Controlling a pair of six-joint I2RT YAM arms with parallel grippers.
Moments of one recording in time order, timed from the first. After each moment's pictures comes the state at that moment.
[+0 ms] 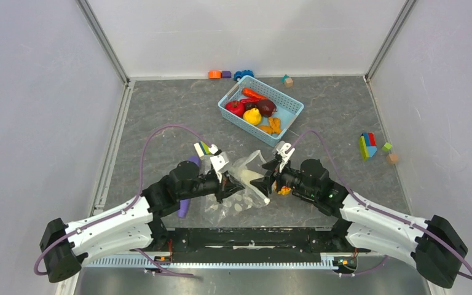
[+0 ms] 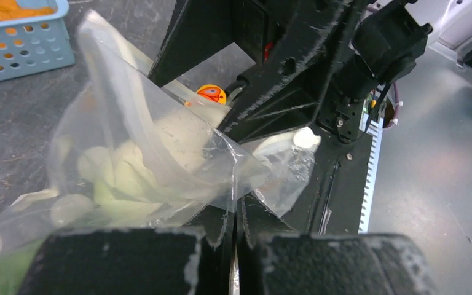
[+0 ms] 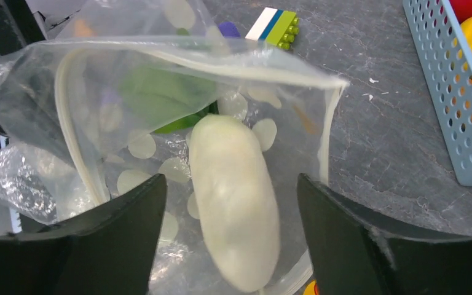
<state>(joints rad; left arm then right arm) -0.98 0.83 0.52 0.05 0.27 -0.20 0.85 0.92 0.37 0.33 -0.19 0.17</state>
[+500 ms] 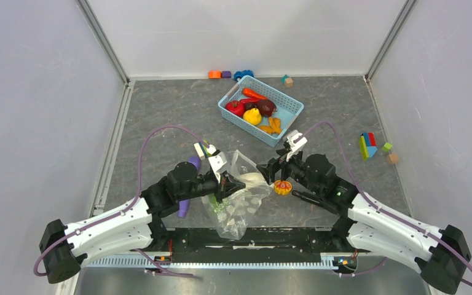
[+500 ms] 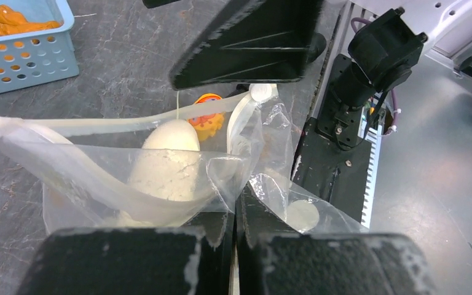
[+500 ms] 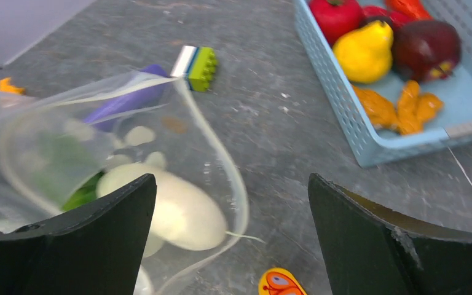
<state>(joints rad) -0.98 0.80 0.50 0.09 0.25 -0.20 0.85 0.83 0.51 0.14 0.05 0.16</state>
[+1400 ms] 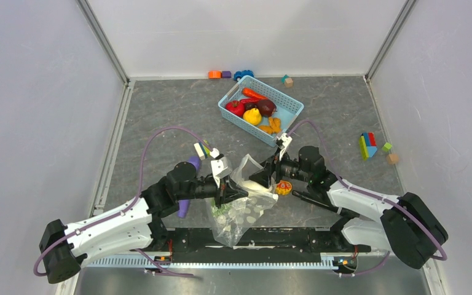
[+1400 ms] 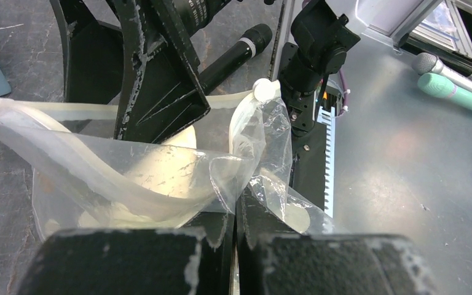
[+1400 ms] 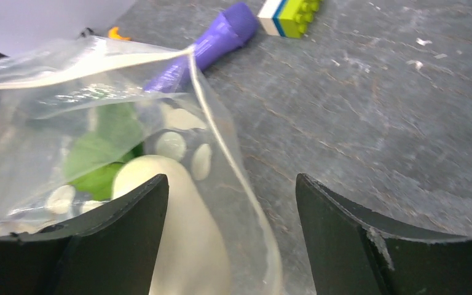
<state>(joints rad) -0.98 0.80 0.50 0.11 0.43 -0.20 0.64 1.18 0.40 0.49 -0.49 0.33</state>
